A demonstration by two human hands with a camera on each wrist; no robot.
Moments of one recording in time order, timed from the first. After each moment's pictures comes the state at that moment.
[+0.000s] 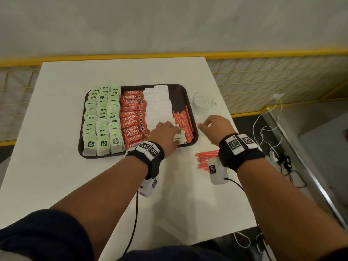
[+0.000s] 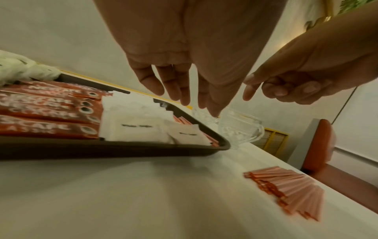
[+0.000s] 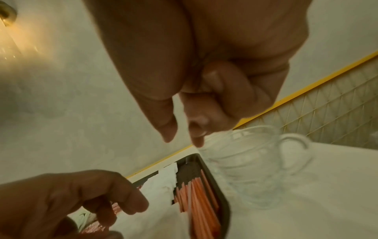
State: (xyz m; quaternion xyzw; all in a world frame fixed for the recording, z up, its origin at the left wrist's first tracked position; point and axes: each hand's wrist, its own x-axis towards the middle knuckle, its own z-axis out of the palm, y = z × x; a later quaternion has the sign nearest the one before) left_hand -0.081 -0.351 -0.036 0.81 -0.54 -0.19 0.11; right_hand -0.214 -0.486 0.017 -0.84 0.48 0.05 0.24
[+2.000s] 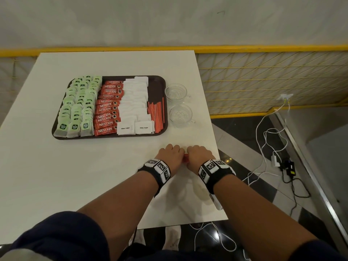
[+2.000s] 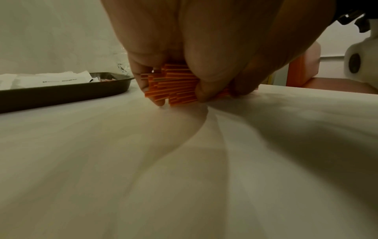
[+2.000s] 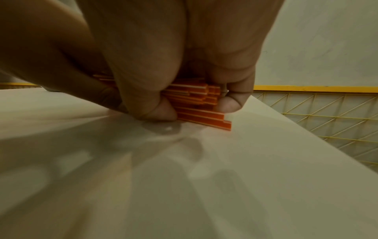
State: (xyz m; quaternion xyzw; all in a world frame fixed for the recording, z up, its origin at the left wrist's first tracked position) left_hand -0.259 -0.405 -0.077 0.80 -0.58 -0.15 -0.09; right_hand -0.346 -0.508 -0.082 -0.94 0.27 0.19 0.11
